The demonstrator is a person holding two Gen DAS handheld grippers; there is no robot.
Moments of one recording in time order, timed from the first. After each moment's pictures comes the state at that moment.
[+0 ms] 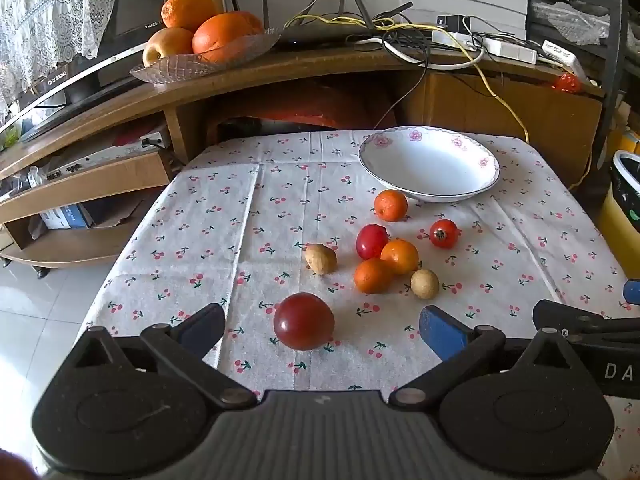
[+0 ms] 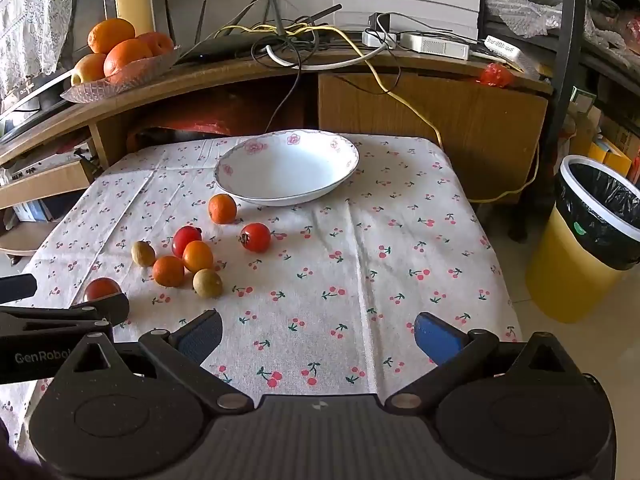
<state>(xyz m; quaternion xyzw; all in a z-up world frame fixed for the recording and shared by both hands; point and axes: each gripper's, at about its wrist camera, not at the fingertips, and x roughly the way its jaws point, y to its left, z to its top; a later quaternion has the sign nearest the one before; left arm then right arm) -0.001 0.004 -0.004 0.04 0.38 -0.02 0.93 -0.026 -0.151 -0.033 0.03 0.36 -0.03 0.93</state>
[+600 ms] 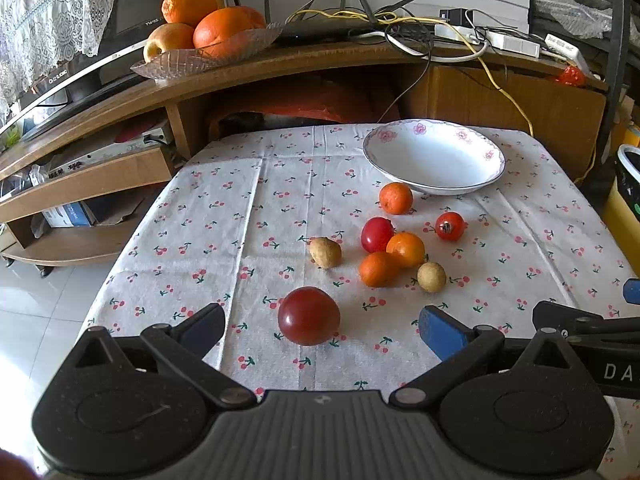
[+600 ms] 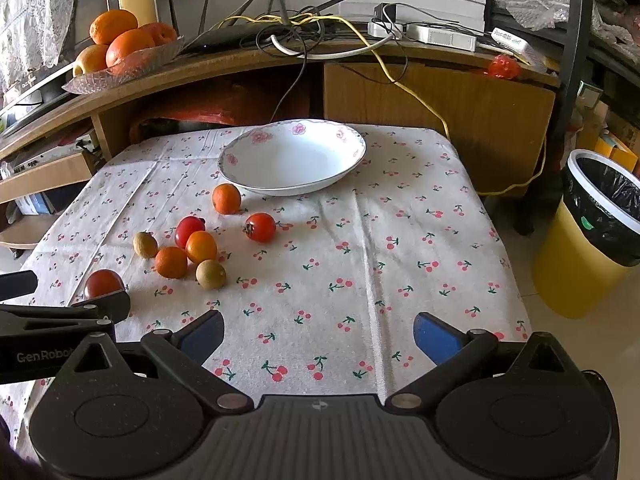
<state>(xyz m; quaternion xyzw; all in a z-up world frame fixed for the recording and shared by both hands) 0.004 0.002 -0.009 0.05 0.38 -0.01 0.92 -0.023 -0.149 -0.031 0.03 0.37 -0.03 0.93</state>
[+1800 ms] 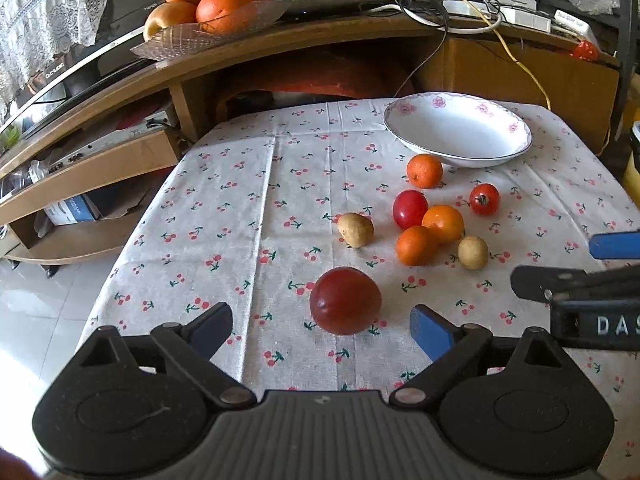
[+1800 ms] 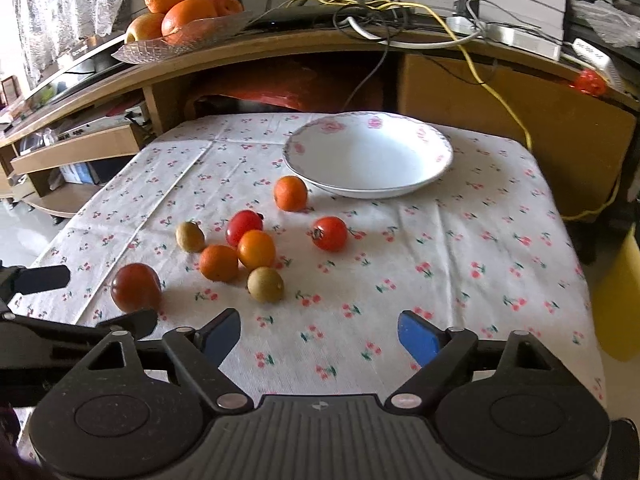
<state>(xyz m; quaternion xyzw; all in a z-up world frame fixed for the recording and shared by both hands) 0.019 0.020 -0.031 0.07 0.40 -0.01 0.91 0.019 -0.126 -0.045 0.00 0.39 0.07 0.92</state>
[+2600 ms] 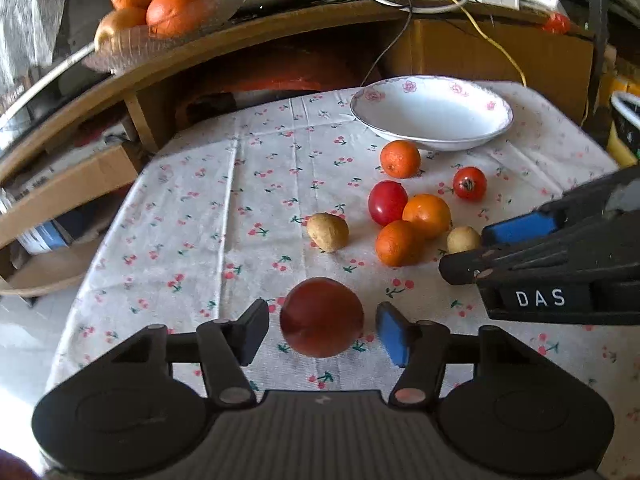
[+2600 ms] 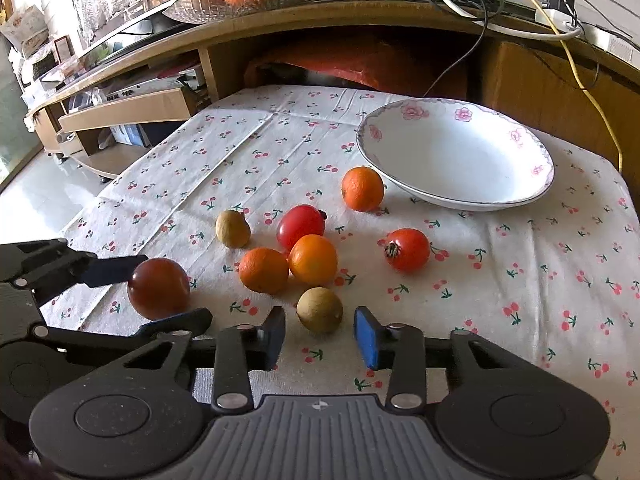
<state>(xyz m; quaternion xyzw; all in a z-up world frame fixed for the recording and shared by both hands) 0.039 0.015 -0.050 0.09 0.40 -0.06 0.91 0.062 -0.106 -0.063 -0.03 0.41 0.17 0.89</state>
